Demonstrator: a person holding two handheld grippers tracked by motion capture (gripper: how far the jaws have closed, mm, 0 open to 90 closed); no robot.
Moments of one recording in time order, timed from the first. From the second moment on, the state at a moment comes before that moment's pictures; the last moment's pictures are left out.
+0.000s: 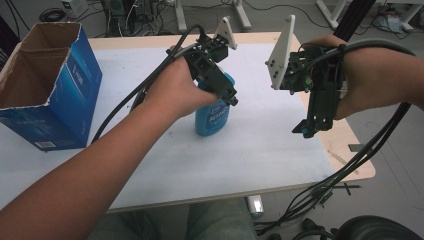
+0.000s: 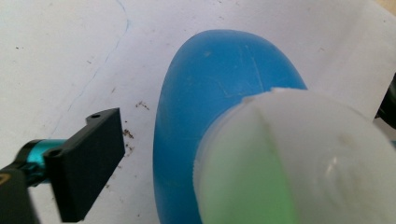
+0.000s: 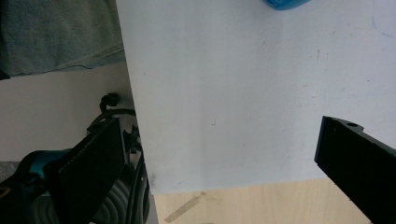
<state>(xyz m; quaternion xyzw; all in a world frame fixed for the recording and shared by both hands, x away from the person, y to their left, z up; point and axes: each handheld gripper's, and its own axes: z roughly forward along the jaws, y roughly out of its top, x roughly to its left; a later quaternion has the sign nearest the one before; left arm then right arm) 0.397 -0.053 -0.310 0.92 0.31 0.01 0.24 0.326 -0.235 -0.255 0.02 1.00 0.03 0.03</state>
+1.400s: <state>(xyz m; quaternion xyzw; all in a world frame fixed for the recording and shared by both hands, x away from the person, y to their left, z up) 0.390 -0.057 -0.313 0.92 0.30 0.06 0.24 0.329 -0.233 -0.257 0.01 1.00 0.02 0.03</state>
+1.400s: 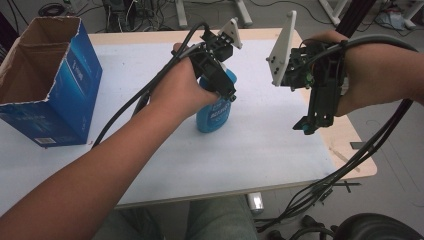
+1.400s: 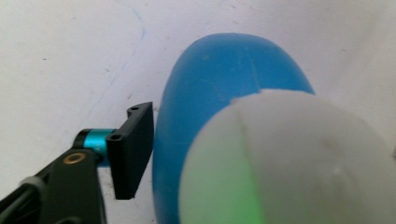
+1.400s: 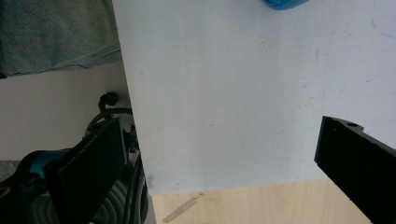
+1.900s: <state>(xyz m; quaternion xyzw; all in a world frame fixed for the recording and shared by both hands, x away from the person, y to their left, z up) 0.387 -0.058 -0.312 0.92 0.29 0.06 0.24 0.329 -0.232 -0.258 0.02 1.00 0.02 0.03</state>
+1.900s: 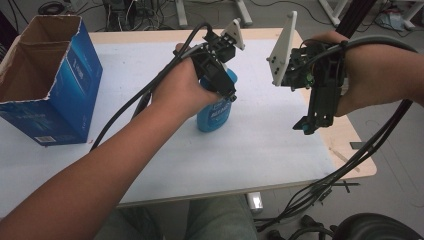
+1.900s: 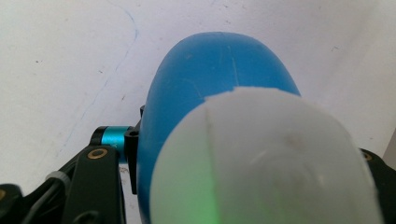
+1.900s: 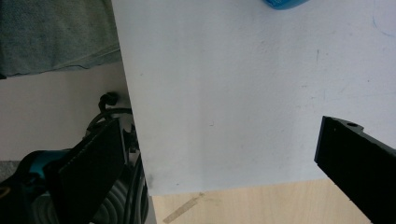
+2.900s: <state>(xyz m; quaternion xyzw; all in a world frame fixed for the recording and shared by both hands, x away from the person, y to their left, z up) 0.372 -0.024 -0.279 0.94 0.23 0.03 0.23 0.324 -0.224 -0.254 0.01 1.00 0.02 0.04</state>
